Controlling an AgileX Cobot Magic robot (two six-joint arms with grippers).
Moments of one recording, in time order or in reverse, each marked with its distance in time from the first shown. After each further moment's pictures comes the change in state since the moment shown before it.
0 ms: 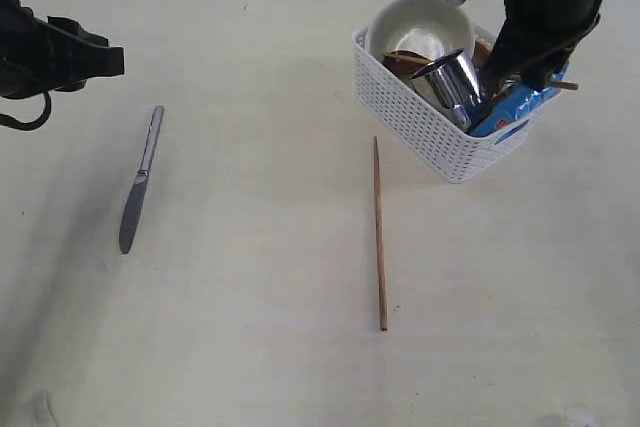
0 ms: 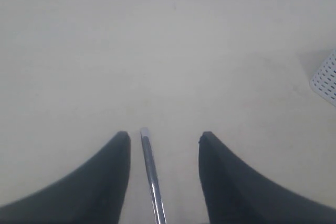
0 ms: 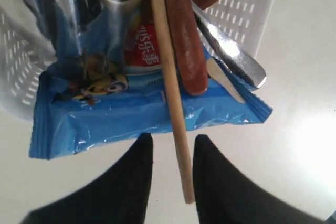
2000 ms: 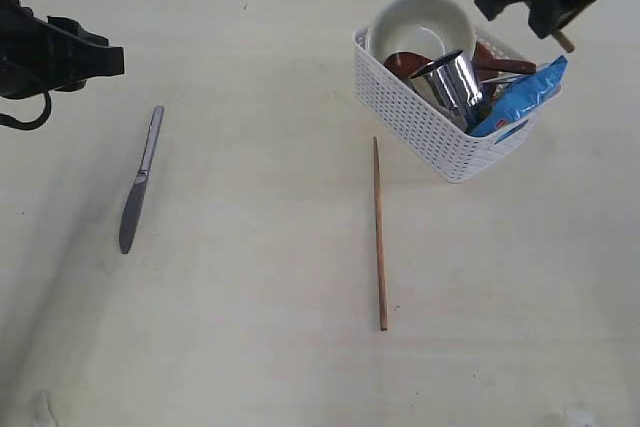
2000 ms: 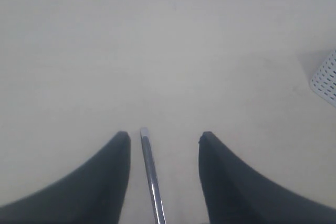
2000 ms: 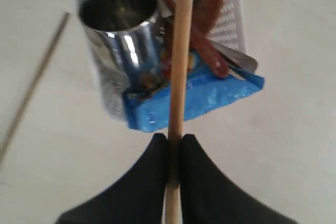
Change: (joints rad) left arm 0.000 0.000 0.000 0.000 0.000 -0.002; right arm 0.000 -0.238 0.000 0.182 0.002 0.198
